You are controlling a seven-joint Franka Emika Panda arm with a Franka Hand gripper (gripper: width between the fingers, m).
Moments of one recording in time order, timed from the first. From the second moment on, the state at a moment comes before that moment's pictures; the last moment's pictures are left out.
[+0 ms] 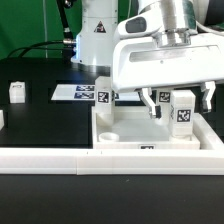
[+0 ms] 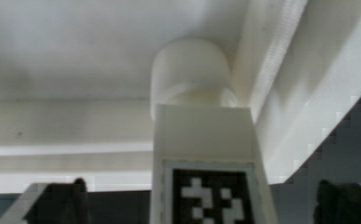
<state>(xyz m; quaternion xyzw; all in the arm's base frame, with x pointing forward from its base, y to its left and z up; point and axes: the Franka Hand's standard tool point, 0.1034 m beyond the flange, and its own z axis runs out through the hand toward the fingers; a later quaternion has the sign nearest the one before) 0.601 0.100 0.063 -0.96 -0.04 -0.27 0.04</state>
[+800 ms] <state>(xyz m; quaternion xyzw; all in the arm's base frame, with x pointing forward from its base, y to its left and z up) 0.597 0.113 0.121 -0.98 -0.01 -0.19 0.07</state>
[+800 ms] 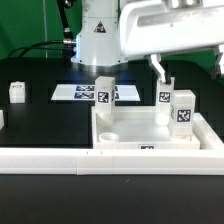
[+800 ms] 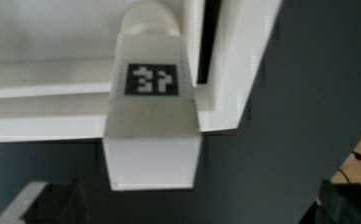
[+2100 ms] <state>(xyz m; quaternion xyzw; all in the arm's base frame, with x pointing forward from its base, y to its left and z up) 0.604 0.103 0.077 -1.00 0.01 -0.01 0.05</state>
